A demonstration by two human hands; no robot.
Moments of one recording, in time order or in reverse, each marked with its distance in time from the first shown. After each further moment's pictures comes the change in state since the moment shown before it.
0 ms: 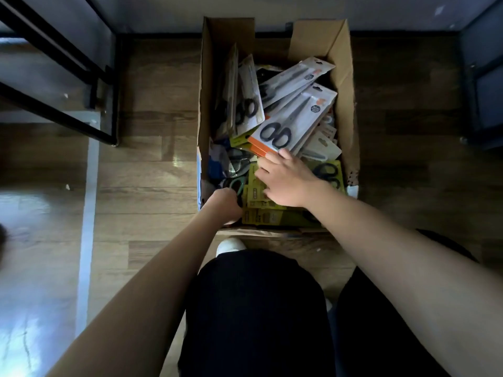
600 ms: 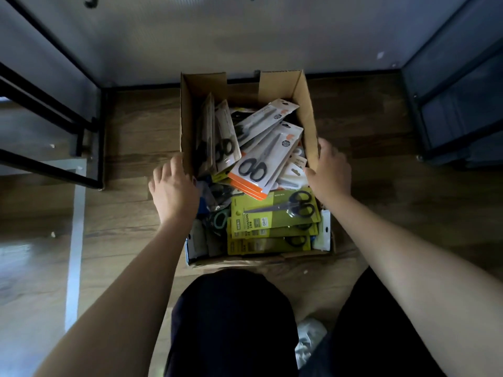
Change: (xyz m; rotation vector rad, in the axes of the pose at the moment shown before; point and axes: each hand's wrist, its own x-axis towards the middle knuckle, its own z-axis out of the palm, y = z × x) left_hand -0.020 0.009 -0.079 -0.169 0.922 0.029; right_hand -0.057 0.077 -0.023 0.552 0.336 1.026
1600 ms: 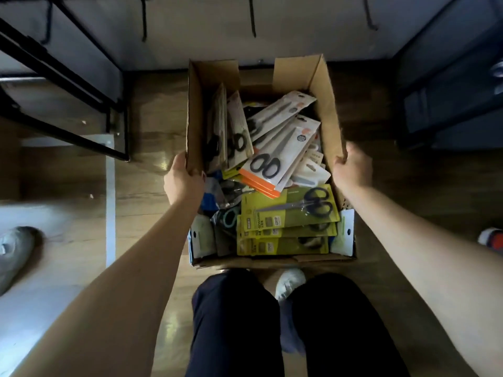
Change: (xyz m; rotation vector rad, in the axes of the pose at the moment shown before) left_hand -0.048 0.044 -0.111 -0.333 -0.173 -0.430; right_hand -0.067 -0.001 -0.126 0.229 -0.083 0.310
